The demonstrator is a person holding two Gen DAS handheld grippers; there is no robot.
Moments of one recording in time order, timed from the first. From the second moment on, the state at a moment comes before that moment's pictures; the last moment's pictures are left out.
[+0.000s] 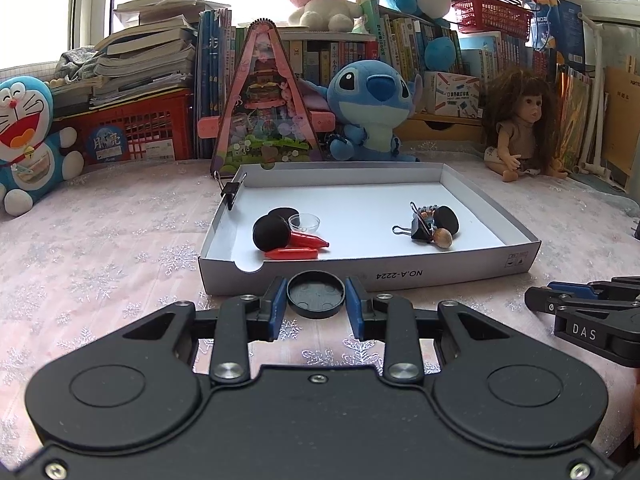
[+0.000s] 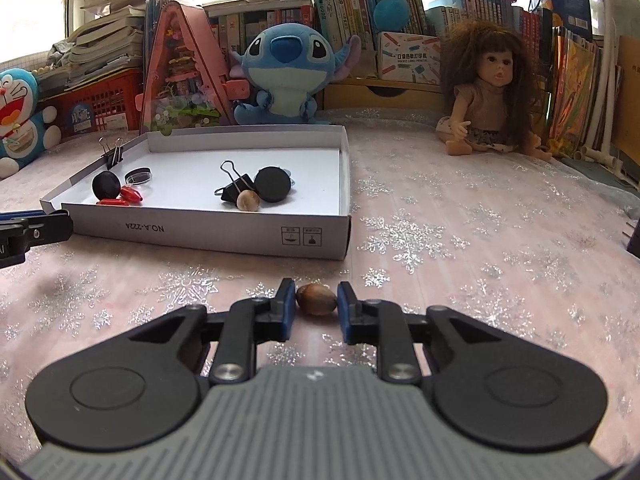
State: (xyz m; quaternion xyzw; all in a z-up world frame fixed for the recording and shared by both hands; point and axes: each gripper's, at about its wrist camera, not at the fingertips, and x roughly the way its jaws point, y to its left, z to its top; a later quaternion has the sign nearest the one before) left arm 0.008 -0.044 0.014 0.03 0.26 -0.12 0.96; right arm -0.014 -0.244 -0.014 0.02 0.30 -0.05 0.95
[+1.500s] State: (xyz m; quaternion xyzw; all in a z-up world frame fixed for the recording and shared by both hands) left arm 0.165 -0.045 0.083 -0.03 0.31 -0.10 0.95; right arm 0.118 -0.265 0.052 0.10 0.31 0.02 0.94
